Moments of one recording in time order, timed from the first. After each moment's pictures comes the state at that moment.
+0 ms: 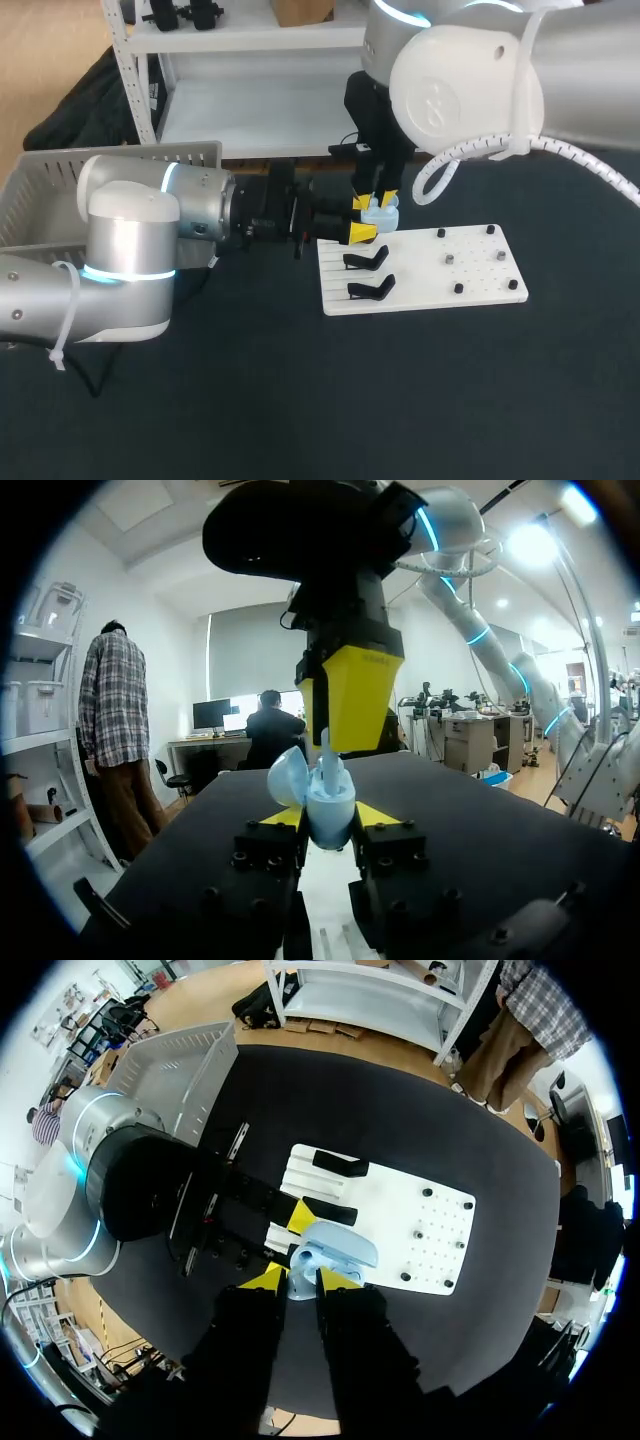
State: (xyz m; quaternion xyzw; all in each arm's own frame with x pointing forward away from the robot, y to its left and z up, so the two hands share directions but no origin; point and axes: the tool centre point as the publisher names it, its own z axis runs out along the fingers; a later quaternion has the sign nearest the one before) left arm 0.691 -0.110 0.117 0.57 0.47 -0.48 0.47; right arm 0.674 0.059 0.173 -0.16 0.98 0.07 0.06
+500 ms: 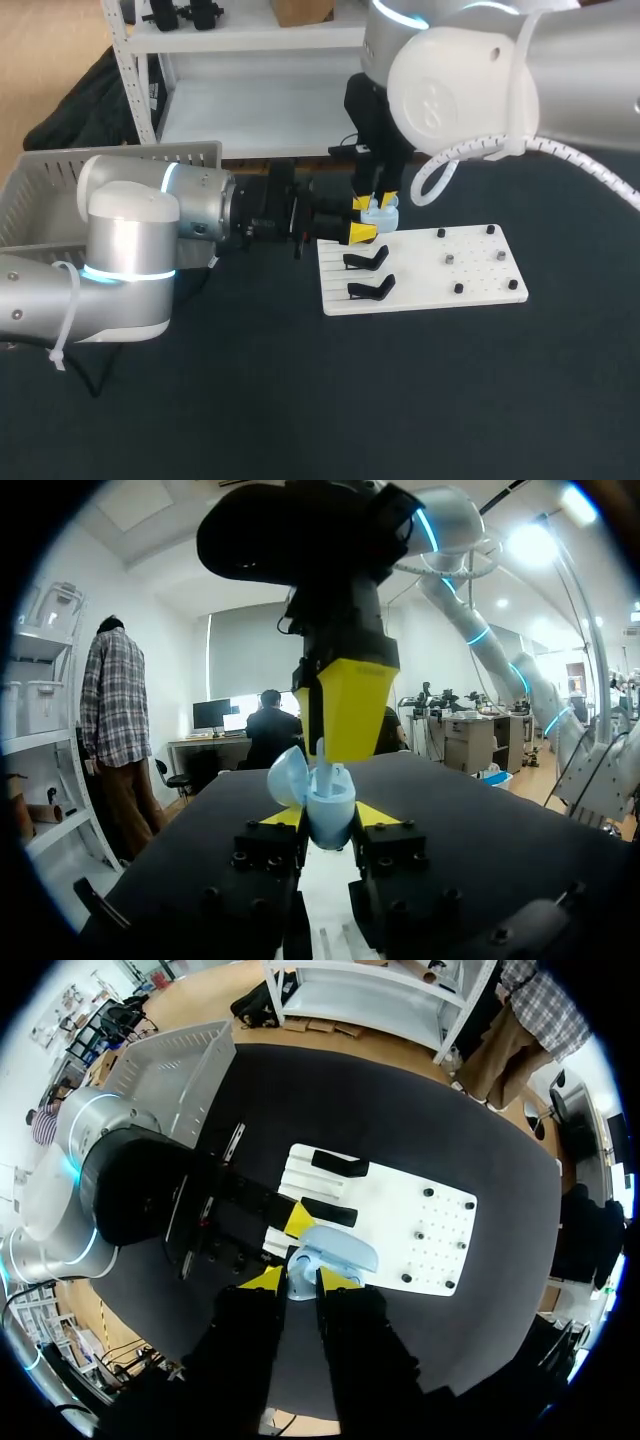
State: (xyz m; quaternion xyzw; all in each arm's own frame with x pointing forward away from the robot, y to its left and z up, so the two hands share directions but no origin) left arm 0.691 -0.110 0.117 0.57 0.47 -0.48 0.47; right arm 0.676 0.059 0.168 -0.16 0.98 0.07 0.05
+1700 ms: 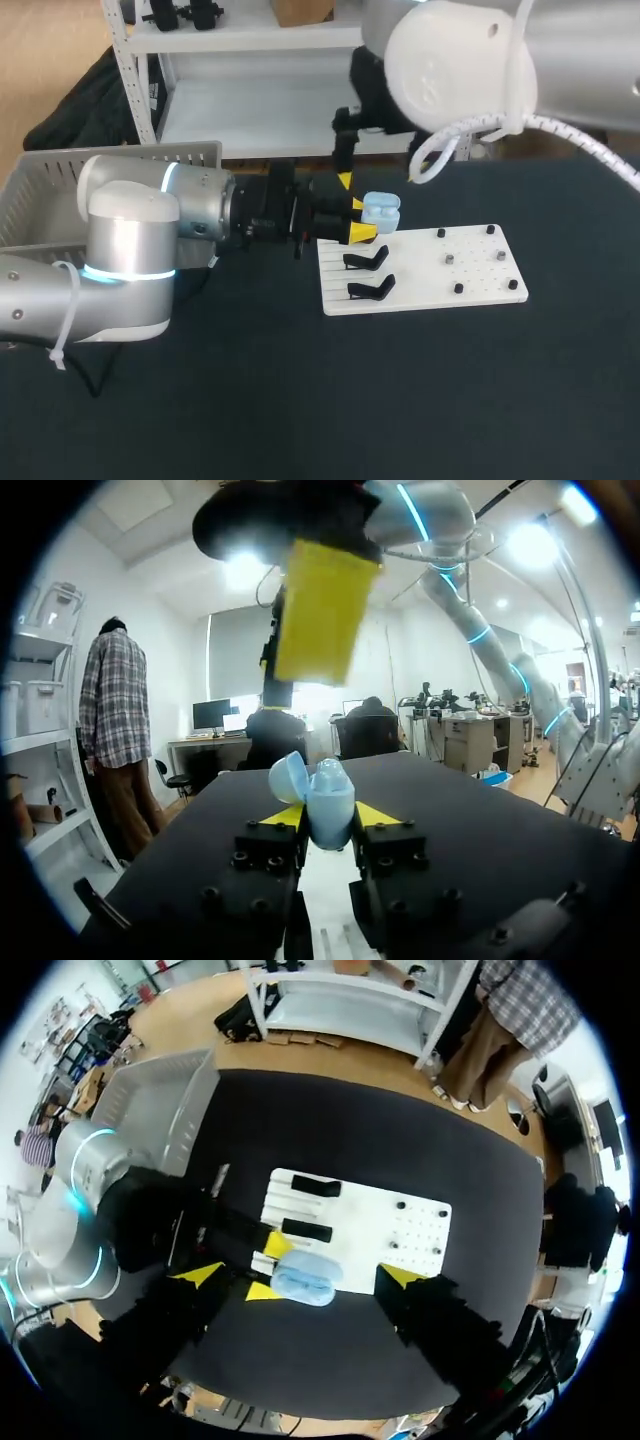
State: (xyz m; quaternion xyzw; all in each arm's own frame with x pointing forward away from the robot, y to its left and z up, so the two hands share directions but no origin) left arm 0.691 -0.110 0.117 0.57 0.47 -0.48 0.47; right arm 0.699 0.044 0.198 -0.12 0.99 0.05 0.08
